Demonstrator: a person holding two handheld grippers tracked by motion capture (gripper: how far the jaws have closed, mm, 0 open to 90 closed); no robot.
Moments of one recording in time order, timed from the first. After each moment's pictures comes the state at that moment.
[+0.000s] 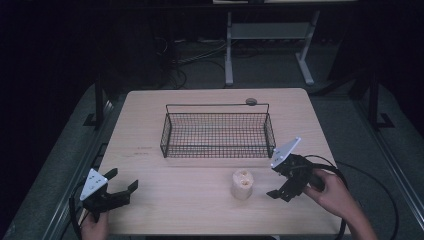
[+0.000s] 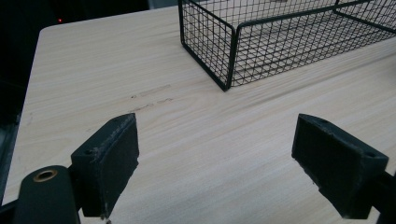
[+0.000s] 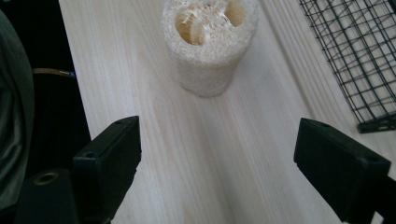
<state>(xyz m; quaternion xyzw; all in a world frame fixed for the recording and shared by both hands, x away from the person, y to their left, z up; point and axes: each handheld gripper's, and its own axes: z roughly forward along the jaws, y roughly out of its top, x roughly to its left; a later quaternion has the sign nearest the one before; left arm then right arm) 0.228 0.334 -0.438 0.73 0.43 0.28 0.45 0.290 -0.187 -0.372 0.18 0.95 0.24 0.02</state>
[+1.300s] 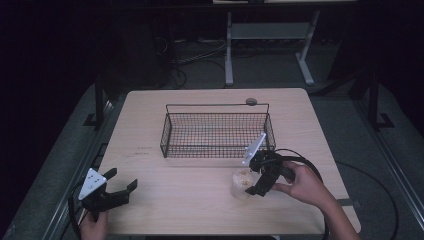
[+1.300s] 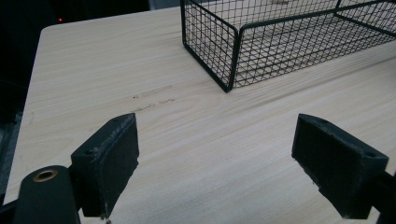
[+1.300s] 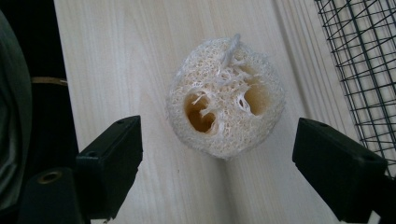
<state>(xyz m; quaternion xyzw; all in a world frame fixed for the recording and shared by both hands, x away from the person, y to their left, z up) 0.229 0.336 -0.438 0.73 0.44 0.28 0.45 0.312 -0.125 -0.379 0.13 0.97 0.20 0.00</state>
